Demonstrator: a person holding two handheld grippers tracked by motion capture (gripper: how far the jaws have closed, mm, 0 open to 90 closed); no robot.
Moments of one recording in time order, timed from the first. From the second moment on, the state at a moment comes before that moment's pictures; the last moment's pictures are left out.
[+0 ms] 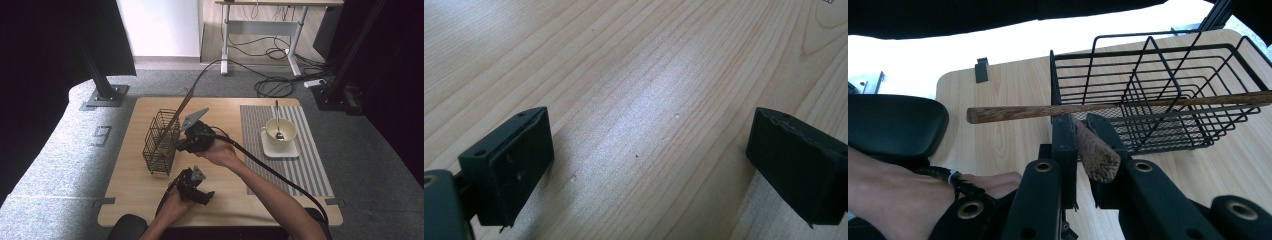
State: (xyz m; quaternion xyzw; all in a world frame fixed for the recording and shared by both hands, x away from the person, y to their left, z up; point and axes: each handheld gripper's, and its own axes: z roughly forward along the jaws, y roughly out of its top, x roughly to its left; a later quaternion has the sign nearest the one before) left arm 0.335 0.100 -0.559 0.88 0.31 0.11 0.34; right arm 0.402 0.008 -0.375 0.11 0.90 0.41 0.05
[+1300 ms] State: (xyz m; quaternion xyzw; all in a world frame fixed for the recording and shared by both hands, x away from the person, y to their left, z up) left arm 0.334 0.100 -0.559 0.88 0.31 0.11 0.34; right arm 0.398 -0.050 -0.318 0.12 0.89 0.43 0.07
